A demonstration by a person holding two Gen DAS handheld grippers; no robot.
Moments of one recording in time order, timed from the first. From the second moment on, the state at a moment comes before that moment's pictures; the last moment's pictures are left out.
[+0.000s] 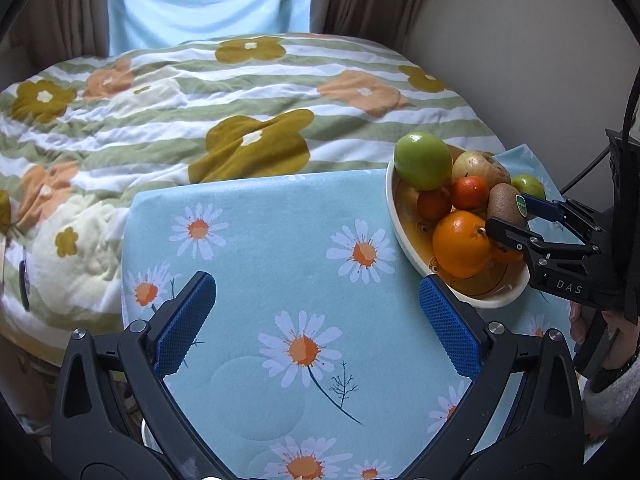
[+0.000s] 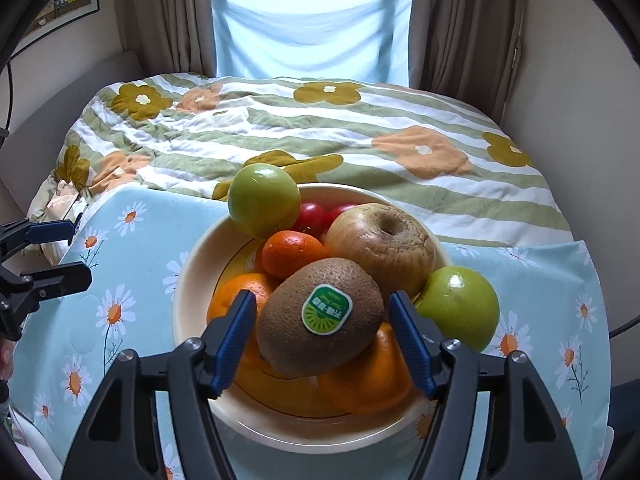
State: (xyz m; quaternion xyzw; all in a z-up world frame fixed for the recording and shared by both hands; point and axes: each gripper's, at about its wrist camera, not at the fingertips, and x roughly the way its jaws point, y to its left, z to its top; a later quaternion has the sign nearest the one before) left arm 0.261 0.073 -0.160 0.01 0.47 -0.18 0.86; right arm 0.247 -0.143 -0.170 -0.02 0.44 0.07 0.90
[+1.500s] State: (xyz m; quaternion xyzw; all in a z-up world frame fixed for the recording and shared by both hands) left arm 0.071 0.007 -0.005 0.01 0.32 -0.05 0.95; right arm 0.059 -0.207 0.007 0.00 0.34 -0.03 0.94
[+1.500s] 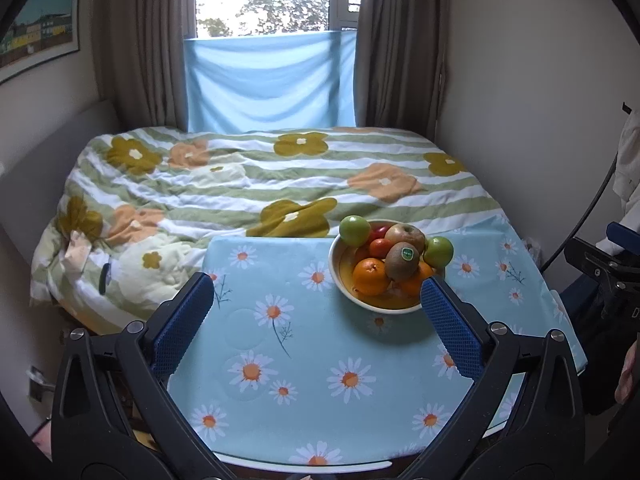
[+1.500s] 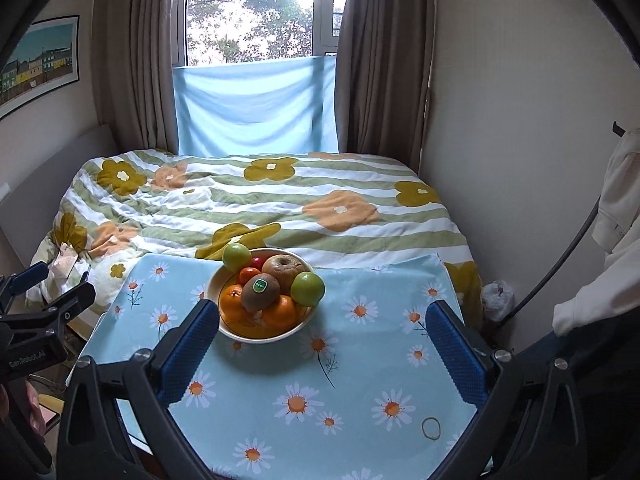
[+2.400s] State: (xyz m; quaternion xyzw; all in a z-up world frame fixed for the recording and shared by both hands) left arm 0.054 0.005 0.002 0.02 0.29 -0.04 0.95; right arm 0.046 -0.202 0.006 0.01 0.32 -0.03 0.95
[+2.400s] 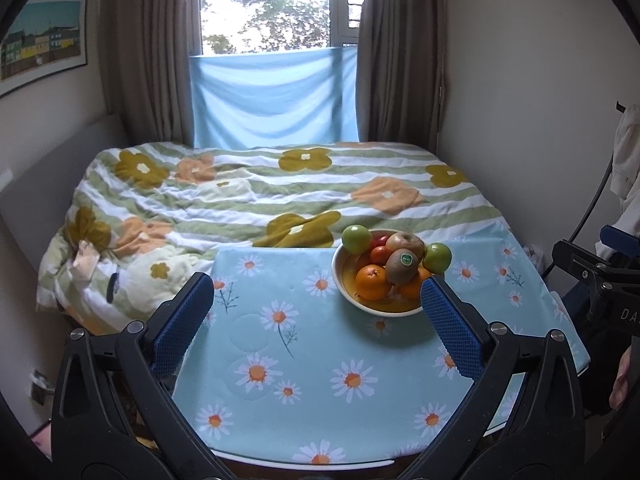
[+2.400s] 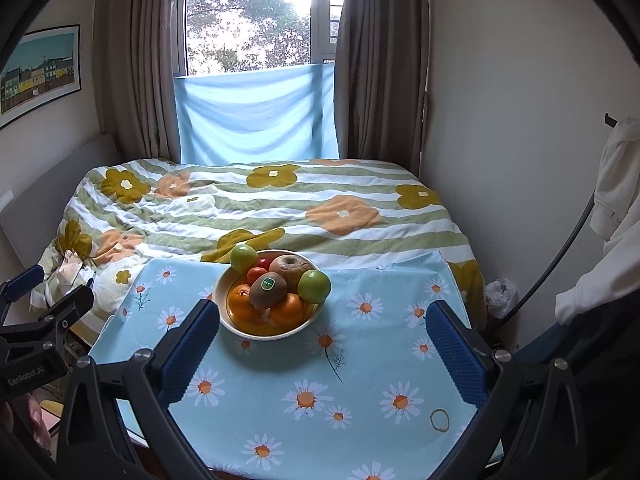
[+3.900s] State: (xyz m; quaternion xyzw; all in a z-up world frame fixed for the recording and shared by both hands) left arm 0.063 0.005 0.005 0.02 0.27 -0.05 0.96; right arm 0.048 -0.201 0.010 0.01 0.32 -0.03 0.95
